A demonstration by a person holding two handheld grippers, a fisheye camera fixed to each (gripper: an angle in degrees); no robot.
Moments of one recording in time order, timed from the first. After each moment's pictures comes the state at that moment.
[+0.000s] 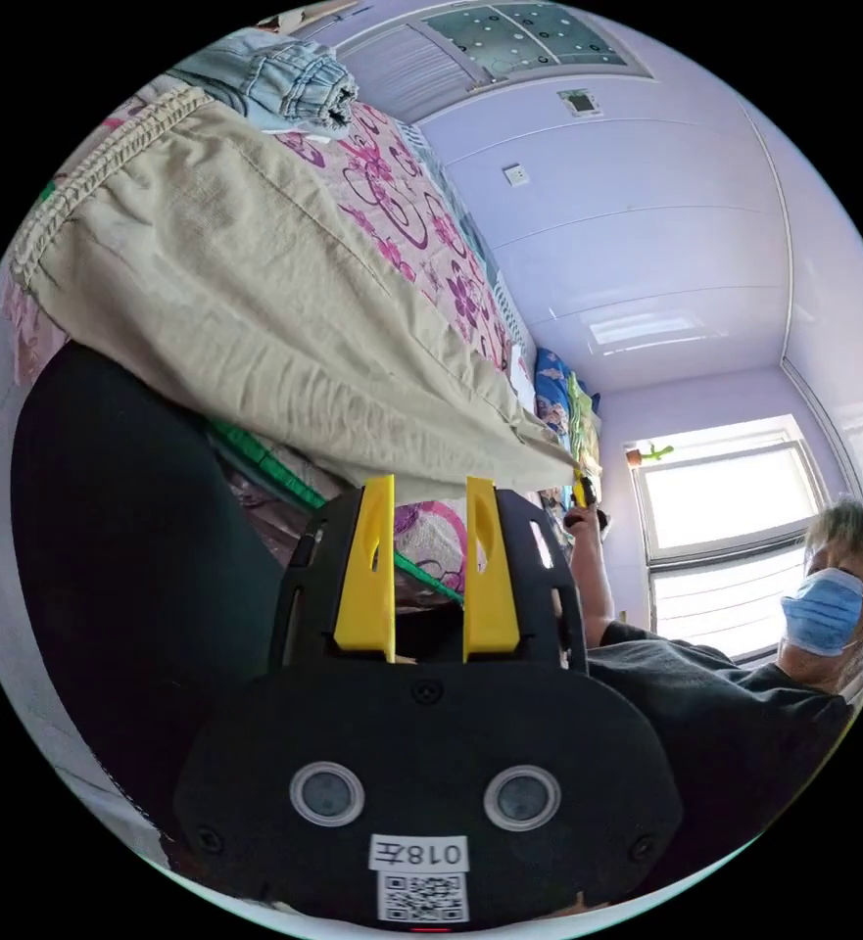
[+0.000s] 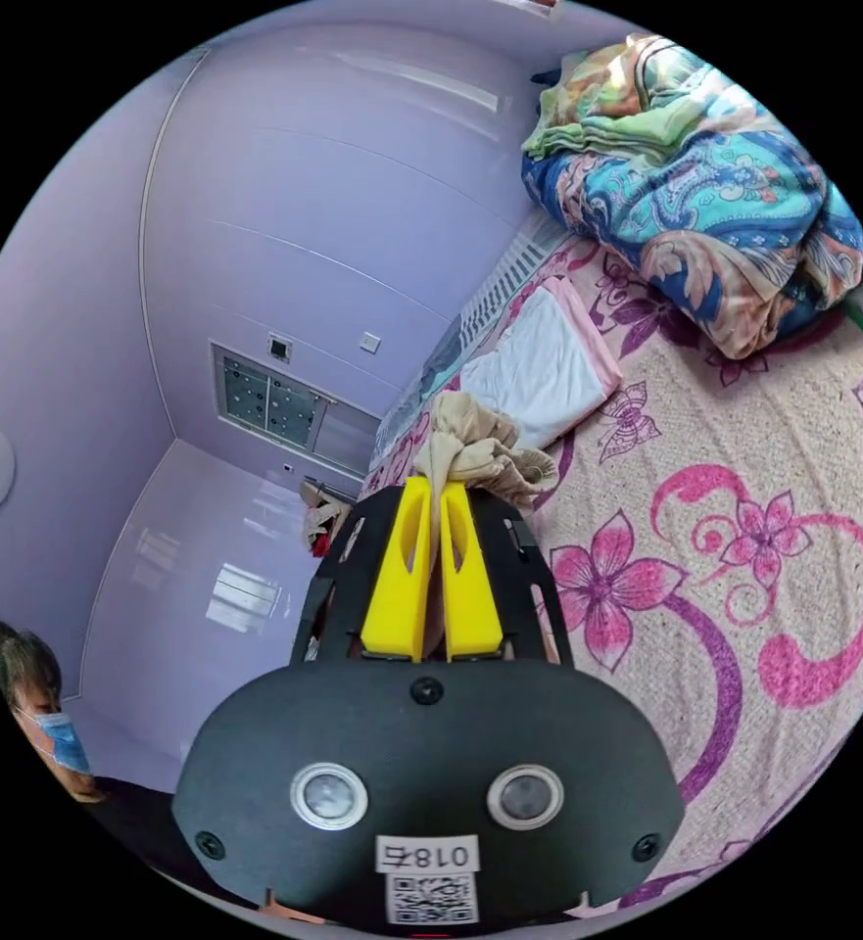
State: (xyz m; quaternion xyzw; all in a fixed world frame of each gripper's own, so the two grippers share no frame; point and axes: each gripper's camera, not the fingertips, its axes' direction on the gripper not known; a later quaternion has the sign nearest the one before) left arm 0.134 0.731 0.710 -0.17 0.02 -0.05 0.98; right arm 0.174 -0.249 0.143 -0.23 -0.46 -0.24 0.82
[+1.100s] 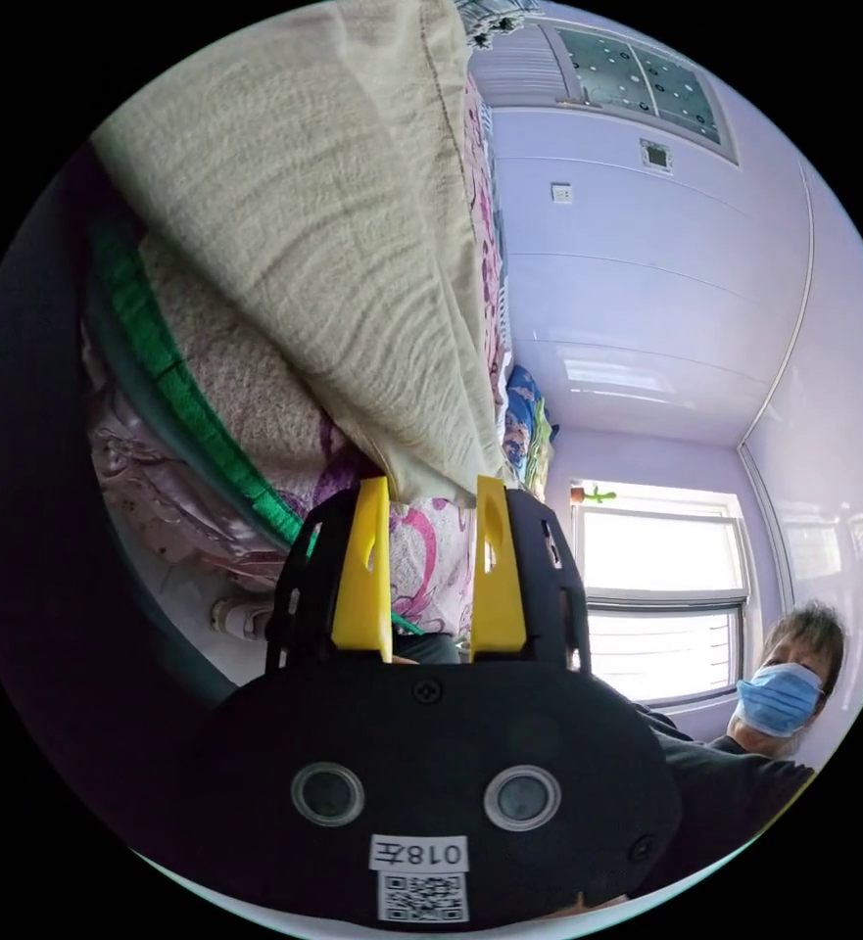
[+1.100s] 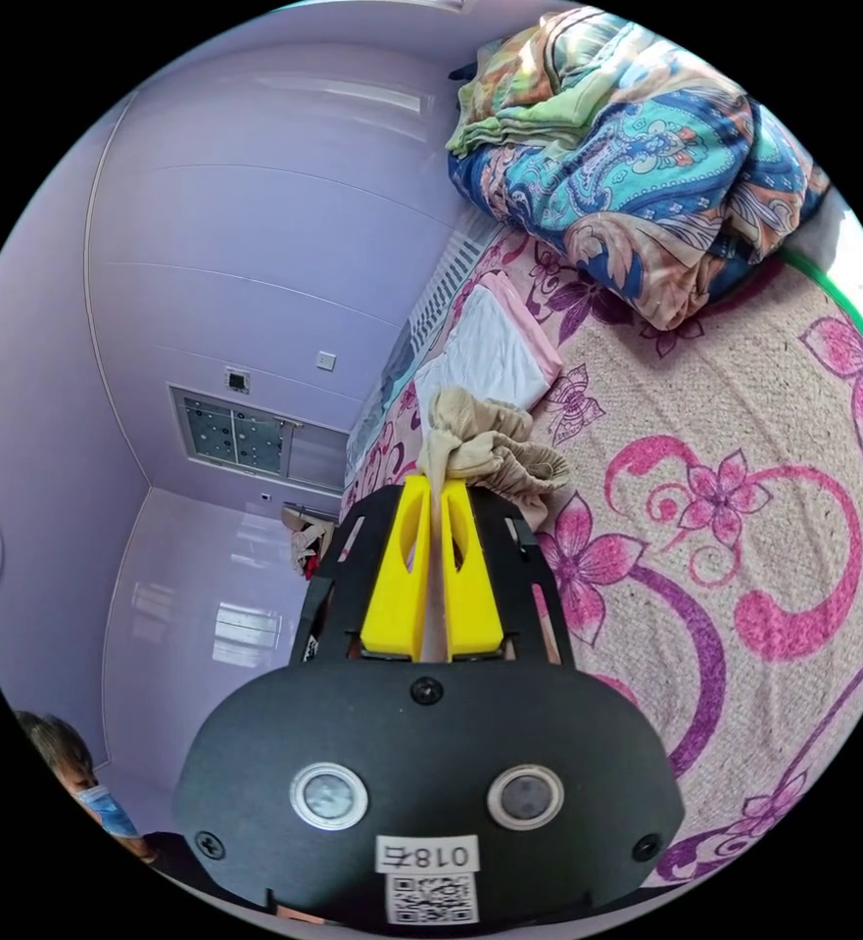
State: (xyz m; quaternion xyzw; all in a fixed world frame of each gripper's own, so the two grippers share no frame) left arm 0.065 0.766 0.765 -0.17 0.12 -0.18 0.96; right arm 0.226 -0.223 0.105 -0.26 -0.42 -0.18 0.86
